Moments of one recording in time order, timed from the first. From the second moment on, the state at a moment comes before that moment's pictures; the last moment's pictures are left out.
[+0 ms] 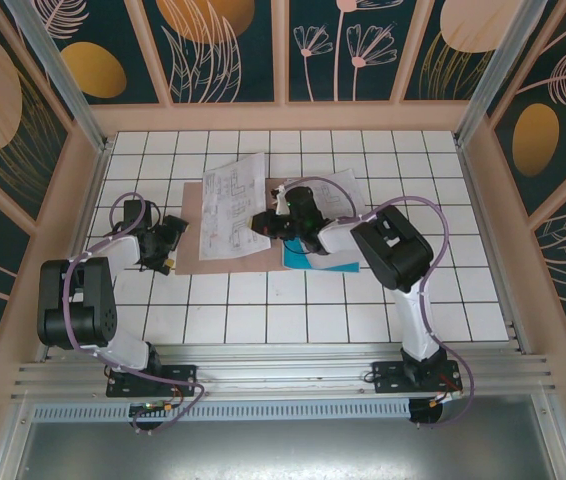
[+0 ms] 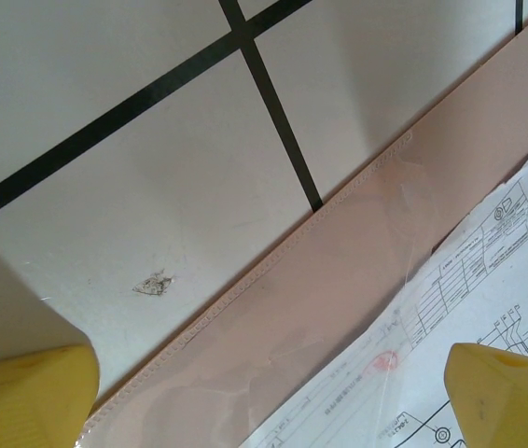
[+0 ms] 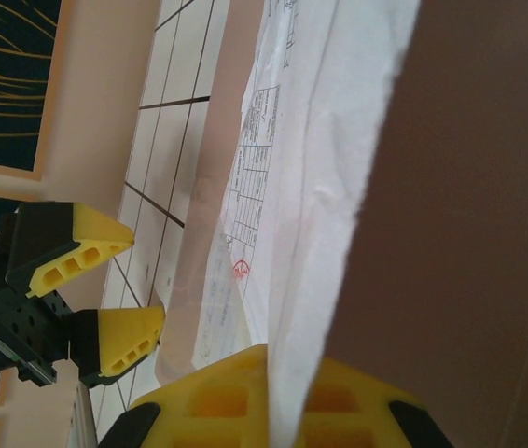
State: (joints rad) left arm 0.05 1.57 0.75 -0.25 0.28 -1.12; right arm 0.67 2.14 1.18 0.50 -0.52 0.87
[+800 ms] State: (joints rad) left arm 0.05 1.56 0.72 -0.21 0.29 -1.12; right arm 0.72 2.19 1.18 0.57 -0.50 1.02
